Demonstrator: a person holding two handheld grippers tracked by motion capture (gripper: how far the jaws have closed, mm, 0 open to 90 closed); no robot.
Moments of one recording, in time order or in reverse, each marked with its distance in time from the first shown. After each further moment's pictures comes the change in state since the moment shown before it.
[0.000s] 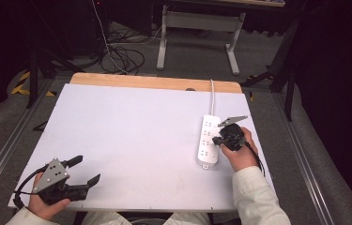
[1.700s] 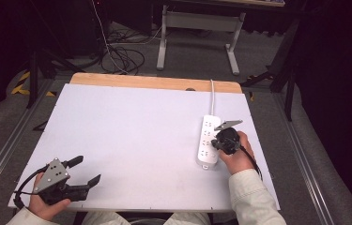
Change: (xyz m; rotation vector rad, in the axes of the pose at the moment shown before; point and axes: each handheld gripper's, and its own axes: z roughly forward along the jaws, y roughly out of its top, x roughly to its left) left arm -0.001 0.000 0.000 0.007 -0.003 0.000; right arm 0.012 -0.006 0.008 0.017 -0.054 -0.007
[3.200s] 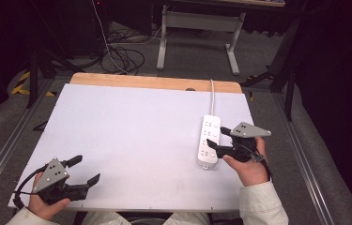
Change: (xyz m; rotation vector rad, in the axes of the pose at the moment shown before) left arm 0.001 0.000 -0.001 -0.008 0.009 -0.011; right arm 0.021 -0.010 -0.074 -0.446 0.070 -0.039
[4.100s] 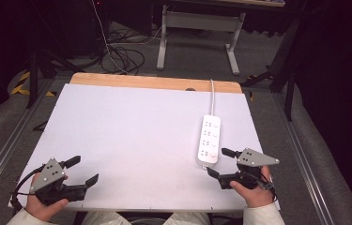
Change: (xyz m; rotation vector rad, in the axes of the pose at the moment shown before) left arm -0.001 0.002 -0.005 0.005 -0.004 -0.031; right arm 0.024 -0.057 -0.023 -0.078 0.165 0.001
